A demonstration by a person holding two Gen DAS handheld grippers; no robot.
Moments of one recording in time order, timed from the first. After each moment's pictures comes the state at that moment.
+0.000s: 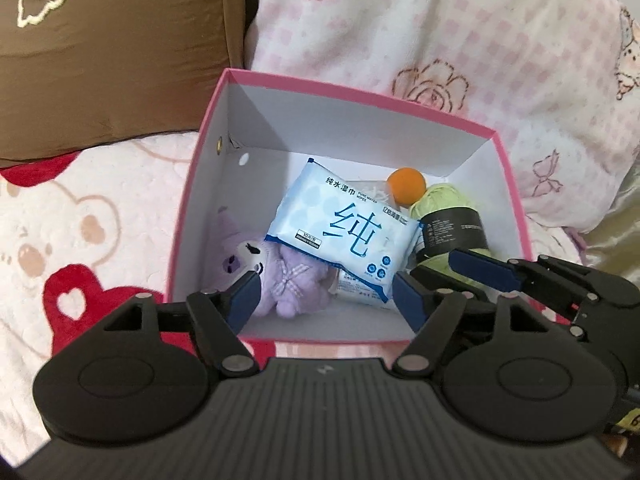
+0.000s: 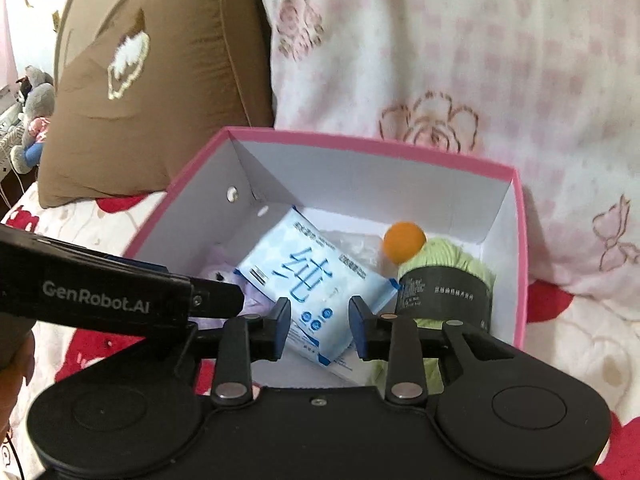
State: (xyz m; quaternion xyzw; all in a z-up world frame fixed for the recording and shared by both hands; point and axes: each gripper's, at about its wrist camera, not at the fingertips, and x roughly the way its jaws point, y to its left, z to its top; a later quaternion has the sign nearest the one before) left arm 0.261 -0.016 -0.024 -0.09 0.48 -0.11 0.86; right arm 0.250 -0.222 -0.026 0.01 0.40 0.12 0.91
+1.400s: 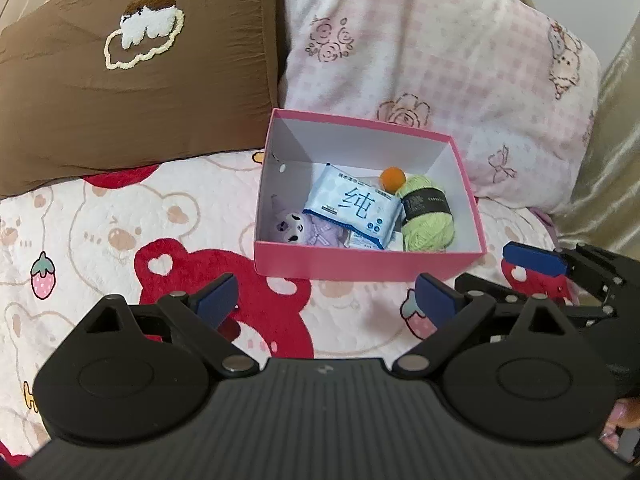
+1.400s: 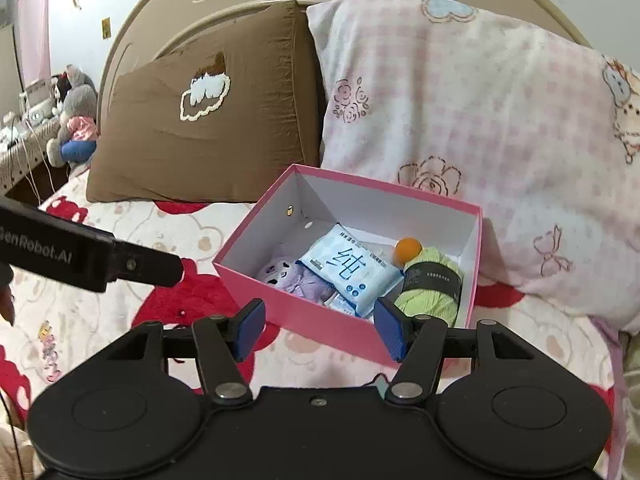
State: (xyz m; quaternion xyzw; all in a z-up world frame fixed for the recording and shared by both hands) left arm 0.126 0.023 0.064 -0.06 0.44 -0.10 0.89; right arm 0.122 -0.203 0.061 -0.02 0.36 0.12 0.93
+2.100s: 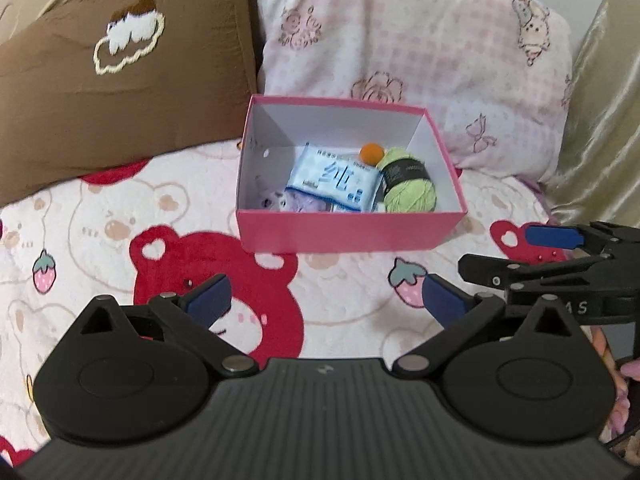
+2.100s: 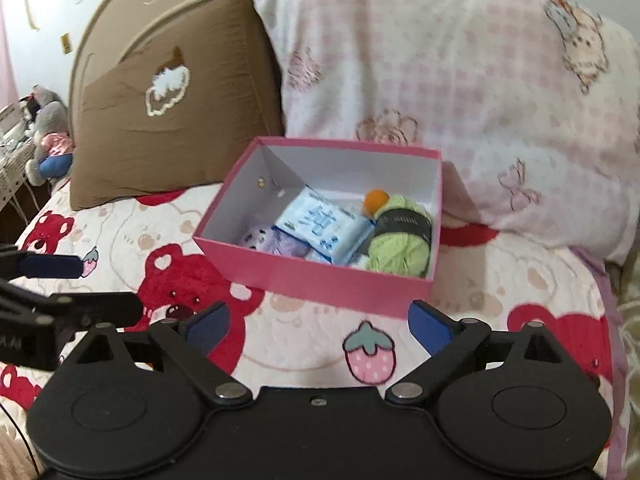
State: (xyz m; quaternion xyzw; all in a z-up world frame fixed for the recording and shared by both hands) left arm 0.085 0.000 0.056 -0.03 0.44 -0.11 0.89; right arm 0.099 -0.233 0.053 0.03 0.40 0.08 0.91
